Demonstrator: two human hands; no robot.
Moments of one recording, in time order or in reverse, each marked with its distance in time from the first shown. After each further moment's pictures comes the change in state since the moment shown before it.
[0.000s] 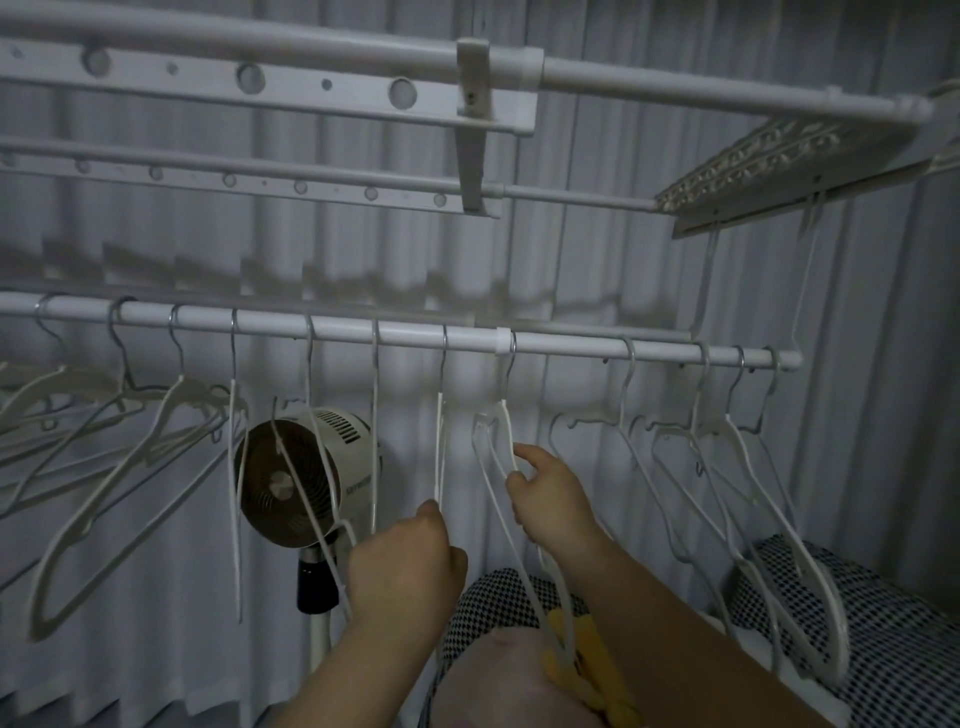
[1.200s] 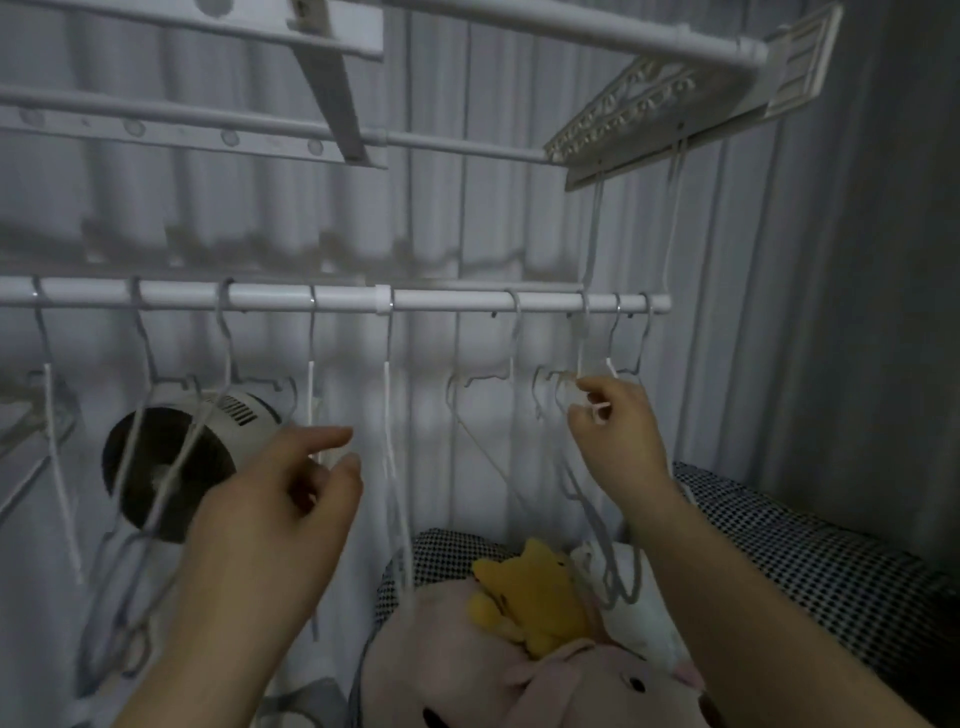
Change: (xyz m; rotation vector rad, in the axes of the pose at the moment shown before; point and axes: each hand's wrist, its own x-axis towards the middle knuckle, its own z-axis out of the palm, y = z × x) left_hand -0.024 0.017 -0.054 -0.861 0.284 0.020; right_hand -0.037 0.016 -0.126 -0.204 0.473 -0.078
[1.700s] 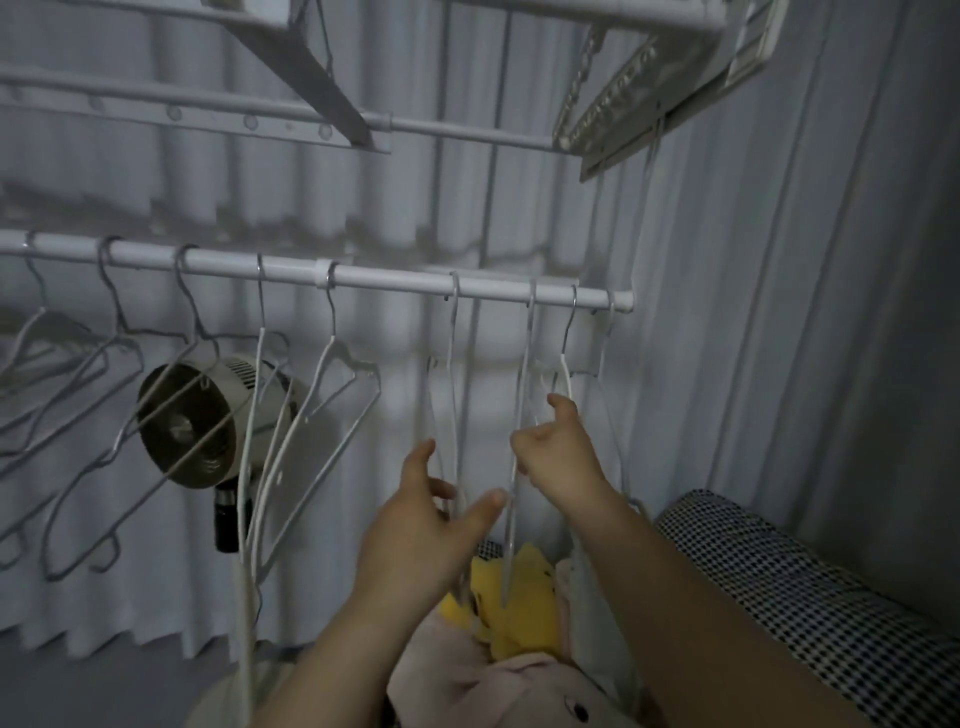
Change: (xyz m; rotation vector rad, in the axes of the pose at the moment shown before) left_hand -0.053 0.055 0.181 -0.059 -0.239 -0.307; right_hand 0.036 0.073 -0.031 0.186 -0.466 0.161
